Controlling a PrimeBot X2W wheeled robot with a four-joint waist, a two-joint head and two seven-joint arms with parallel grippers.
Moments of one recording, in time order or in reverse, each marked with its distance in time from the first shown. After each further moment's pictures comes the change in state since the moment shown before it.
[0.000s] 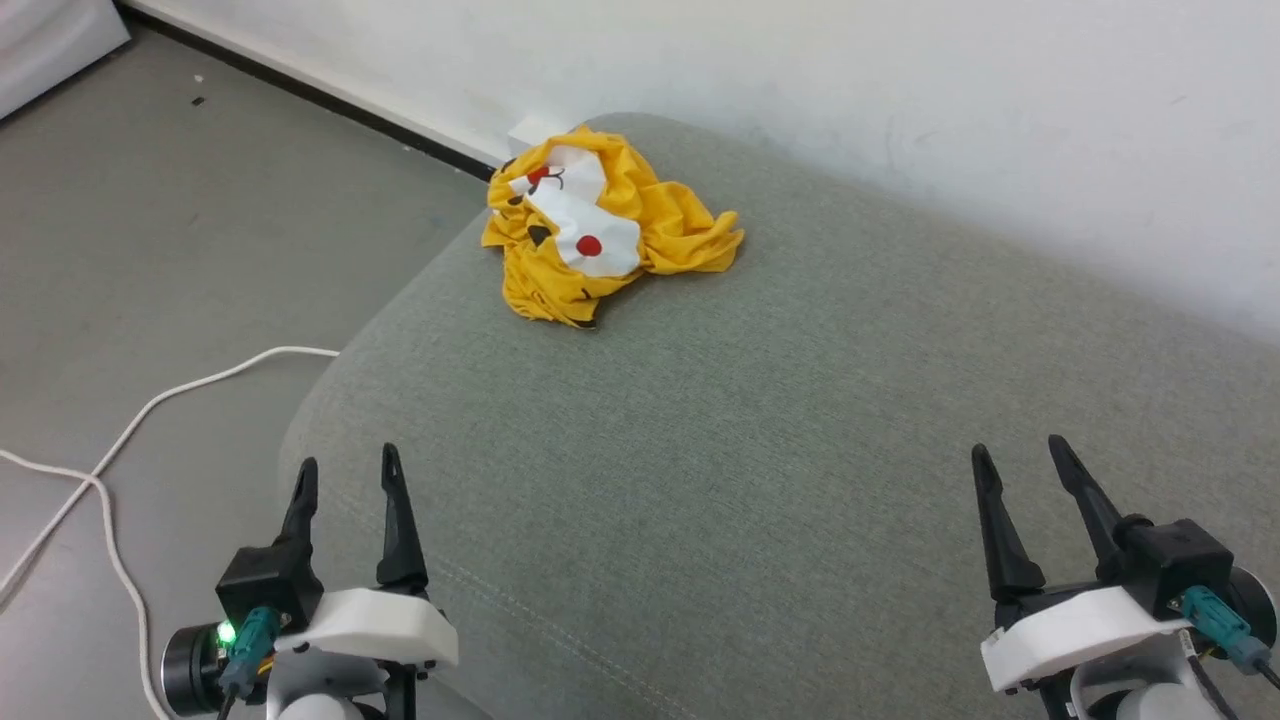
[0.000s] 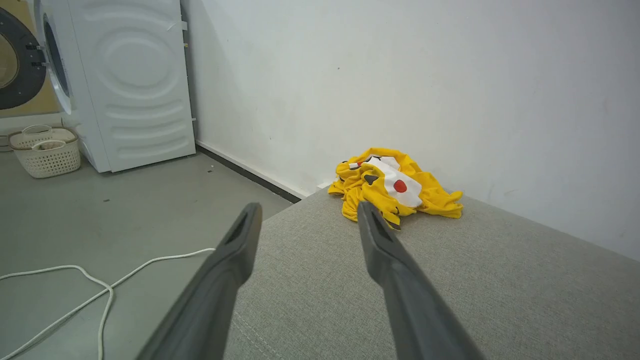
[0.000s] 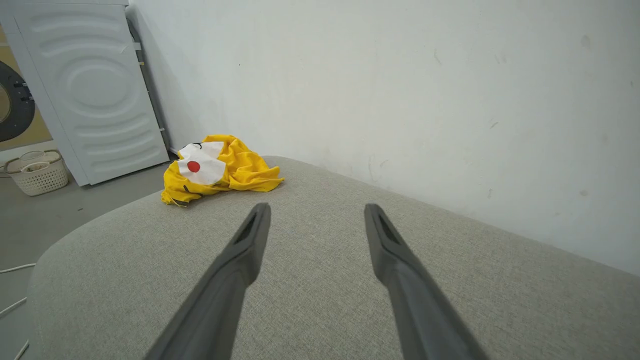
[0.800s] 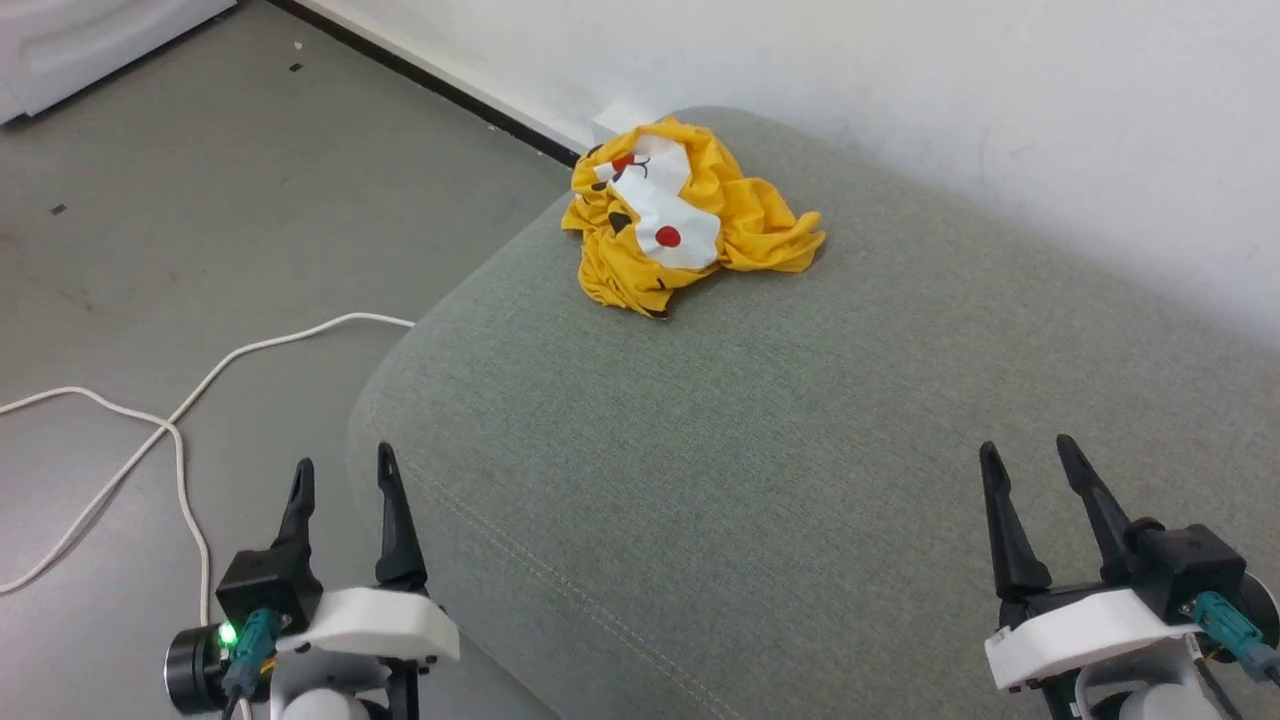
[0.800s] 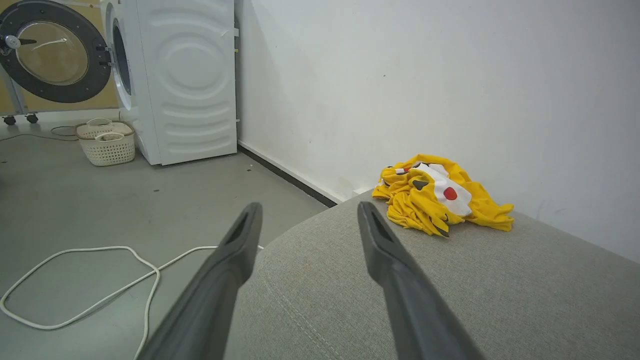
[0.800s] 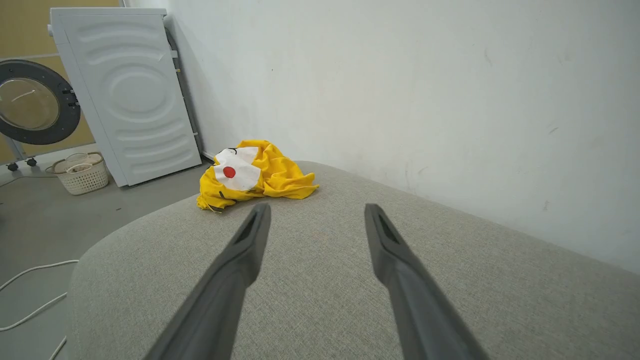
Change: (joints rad) left arm -0.007 0.000 -0.007 0.034 -0.018 0.021 -0.044; right arm -0.003 0.001 -0.007 0.019 0.024 0.000 -0.037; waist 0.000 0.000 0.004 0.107
